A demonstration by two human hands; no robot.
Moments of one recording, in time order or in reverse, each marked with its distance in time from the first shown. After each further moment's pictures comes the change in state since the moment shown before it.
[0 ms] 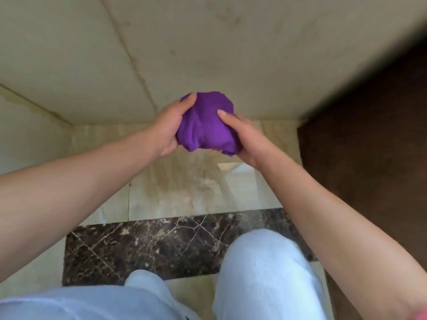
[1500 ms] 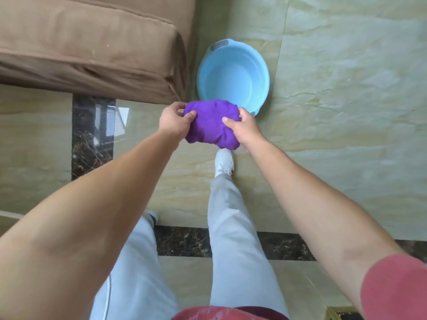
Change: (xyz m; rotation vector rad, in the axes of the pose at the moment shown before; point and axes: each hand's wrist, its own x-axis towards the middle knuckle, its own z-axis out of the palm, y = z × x) left_hand -0.606 -0.370 0.415 1.426 -0.710 -0.253; right_hand -0.860 0.270 -0.188 0.521 1.273 0.226
